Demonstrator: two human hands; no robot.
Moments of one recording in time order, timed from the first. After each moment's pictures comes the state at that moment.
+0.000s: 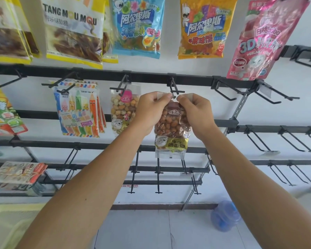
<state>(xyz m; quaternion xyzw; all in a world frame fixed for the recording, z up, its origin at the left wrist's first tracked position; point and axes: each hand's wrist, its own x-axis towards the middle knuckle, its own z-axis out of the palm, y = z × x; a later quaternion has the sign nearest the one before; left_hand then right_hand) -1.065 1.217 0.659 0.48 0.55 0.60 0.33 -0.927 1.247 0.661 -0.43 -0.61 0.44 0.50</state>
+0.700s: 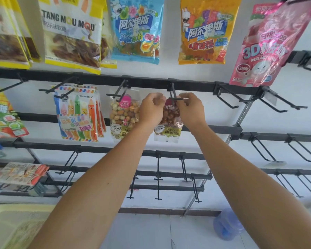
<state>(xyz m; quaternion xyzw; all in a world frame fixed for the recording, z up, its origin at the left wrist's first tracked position) -1.064 1.263 0.648 0.46 0.65 0.56 0.21 -0.943 1.302 0.652 -0.50 -0.67 0.31 0.45</state>
